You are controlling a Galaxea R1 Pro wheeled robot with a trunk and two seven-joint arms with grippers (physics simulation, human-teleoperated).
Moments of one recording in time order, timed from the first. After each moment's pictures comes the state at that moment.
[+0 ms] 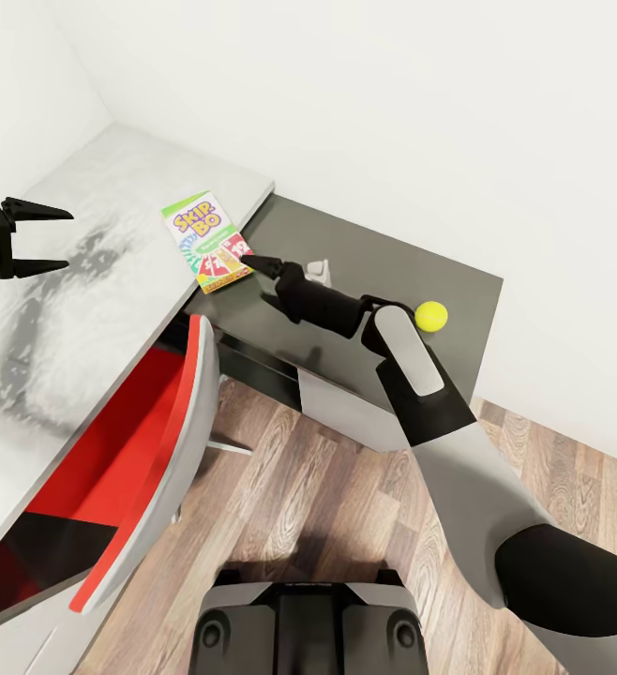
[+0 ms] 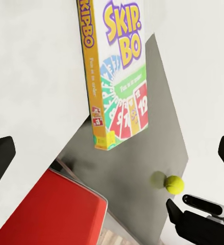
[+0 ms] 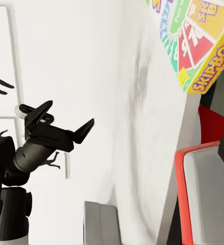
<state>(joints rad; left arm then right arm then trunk) -1.48 0.87 -0.48 -1.01 2.12 1.05 0.29 -1.14 0.17 0.30 -1.16 -1.38 0.71 -0.02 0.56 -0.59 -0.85</state>
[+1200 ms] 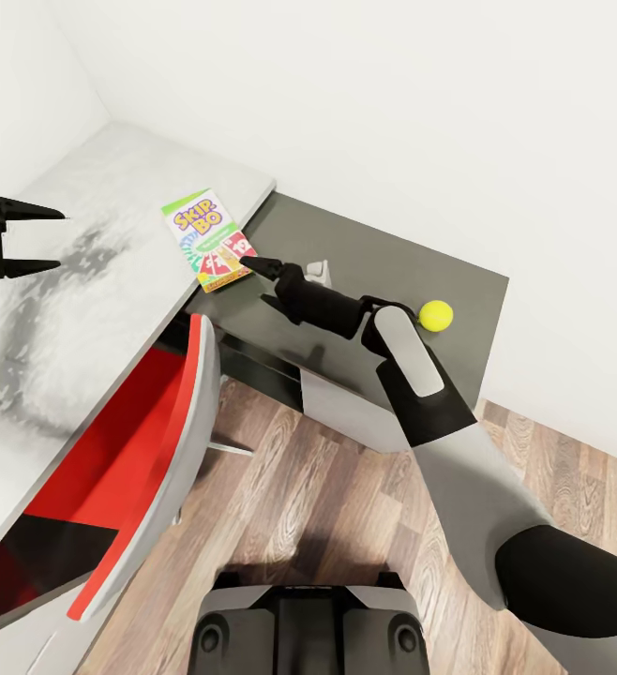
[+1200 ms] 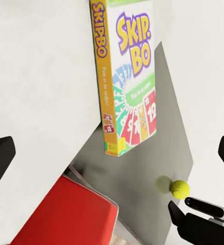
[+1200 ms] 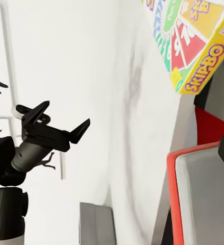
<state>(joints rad) -1.48 0.89 -0.48 -1.01 2.12 1.05 0.29 -1.13 0.17 0.31 -1.17 -1.37 0.71 -0.03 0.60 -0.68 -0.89</state>
